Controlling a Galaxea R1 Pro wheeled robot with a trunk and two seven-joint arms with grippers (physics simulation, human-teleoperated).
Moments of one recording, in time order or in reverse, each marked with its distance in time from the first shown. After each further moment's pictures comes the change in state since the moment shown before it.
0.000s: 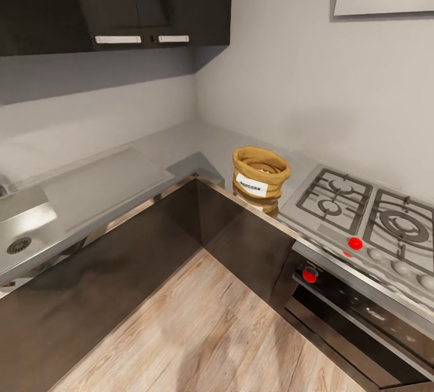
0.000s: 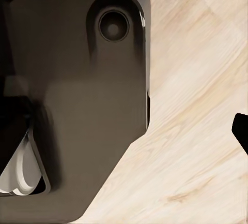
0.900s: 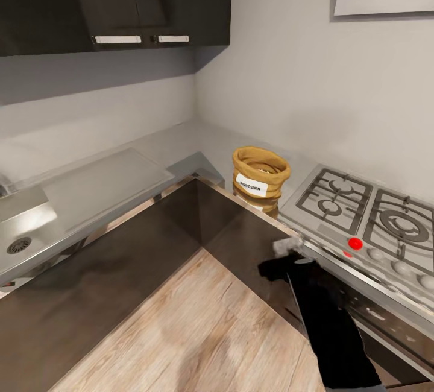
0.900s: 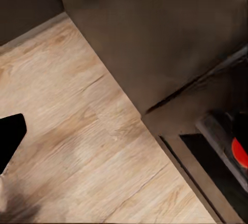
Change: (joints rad) left arm 0.000 -0.002 -0.001 0.000 -0.002 -0.001 0.000; right arm -0.238 0.166 0.351 -1.590 0.209 1.091 0.223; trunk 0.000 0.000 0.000
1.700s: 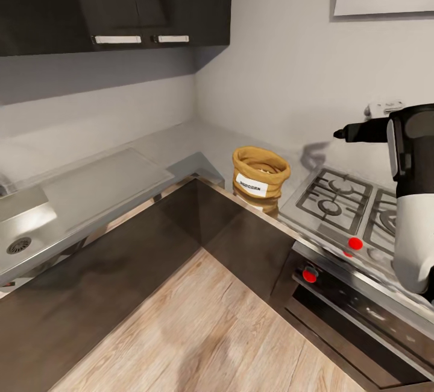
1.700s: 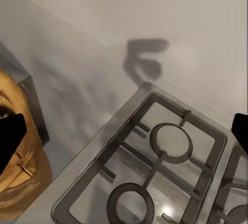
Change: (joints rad) left arm 0.000 -0.001 -0.004 0.000 -0.009 0.001 -0.012; right arm -0.907 -0.408 -0.141 0.440 -0.177 0.001 0.068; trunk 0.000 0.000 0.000
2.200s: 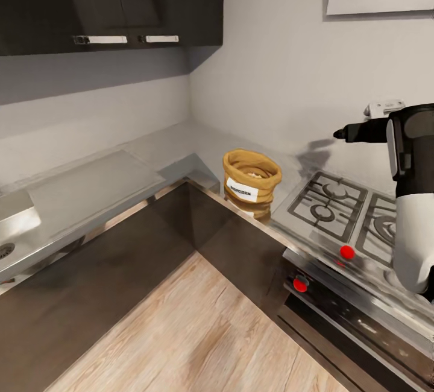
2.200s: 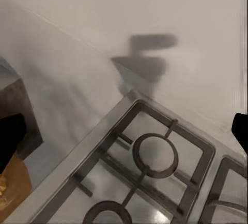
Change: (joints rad) left arm 0.000 0.001 0.003 0.000 0.009 0.000 0.001; right arm -0.003 0.000 0.003 0.007 0.000 0.000 -0.005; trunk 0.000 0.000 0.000
